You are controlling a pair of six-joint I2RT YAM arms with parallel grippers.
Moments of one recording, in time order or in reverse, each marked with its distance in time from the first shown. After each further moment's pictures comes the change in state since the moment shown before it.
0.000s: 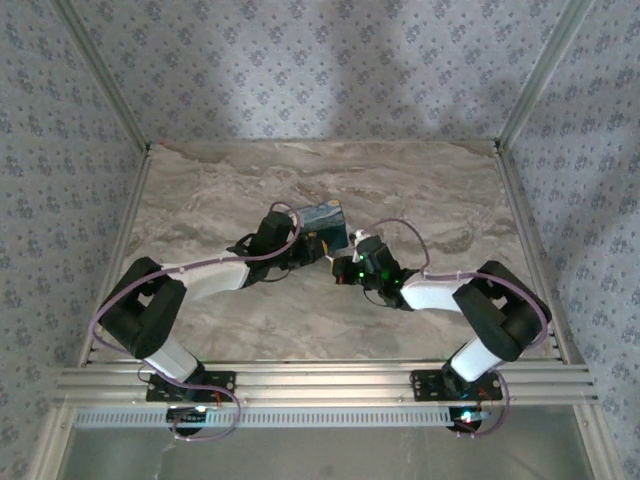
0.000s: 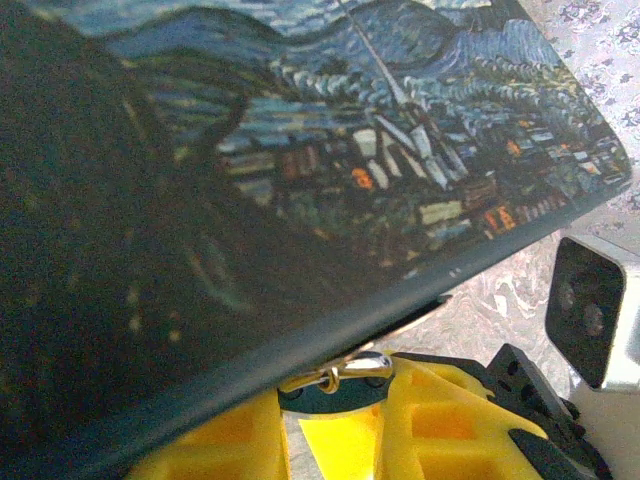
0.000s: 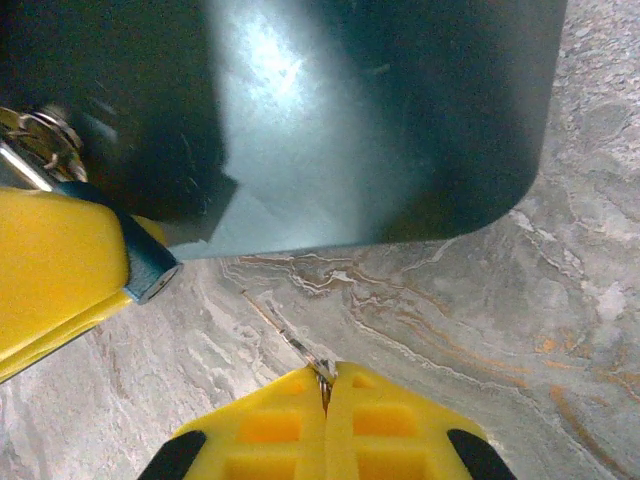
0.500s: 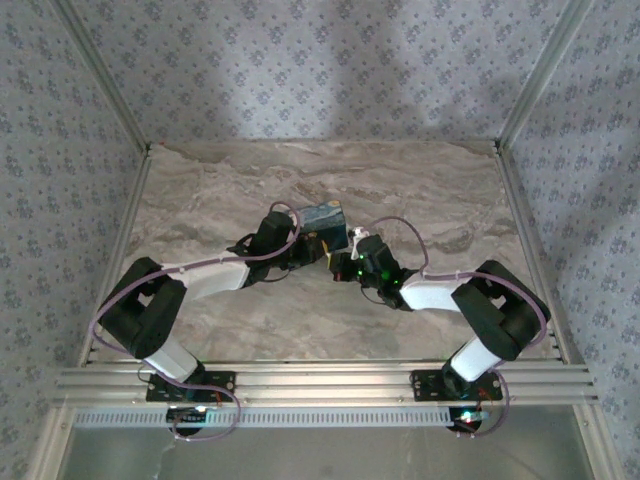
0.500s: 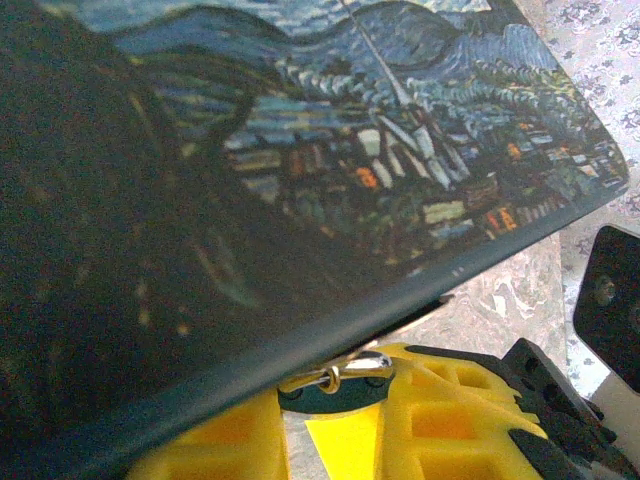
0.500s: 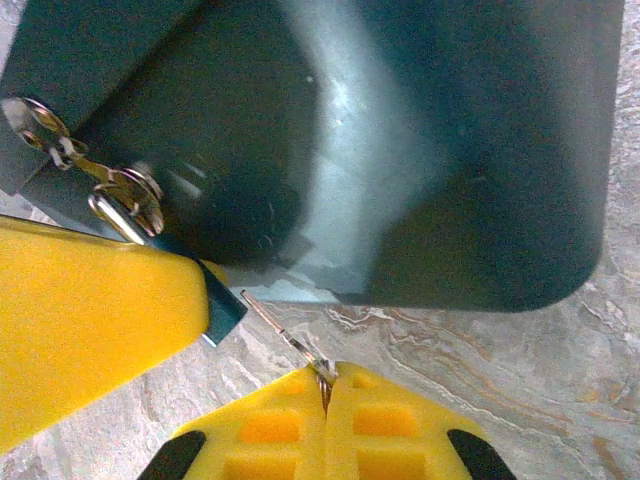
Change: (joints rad) left arm -0.001 0.001 0.000 0.000 0.000 -0.004; right arm 0.005 0.002 0.000 0.078 0.002 0.000
